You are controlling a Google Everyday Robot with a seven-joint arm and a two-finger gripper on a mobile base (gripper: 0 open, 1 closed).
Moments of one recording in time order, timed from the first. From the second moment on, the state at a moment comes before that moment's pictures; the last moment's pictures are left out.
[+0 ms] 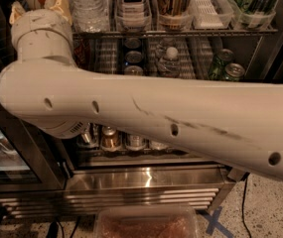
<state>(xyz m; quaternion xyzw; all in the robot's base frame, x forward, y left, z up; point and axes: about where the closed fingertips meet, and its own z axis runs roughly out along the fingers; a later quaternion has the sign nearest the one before) 0.603 0.191 1.074 -0.17 0.60 0.01 0.78</state>
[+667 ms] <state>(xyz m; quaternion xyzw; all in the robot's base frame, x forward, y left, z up) 0.628 0.185 1.079 -0.17 0.60 0.00 0.78</state>
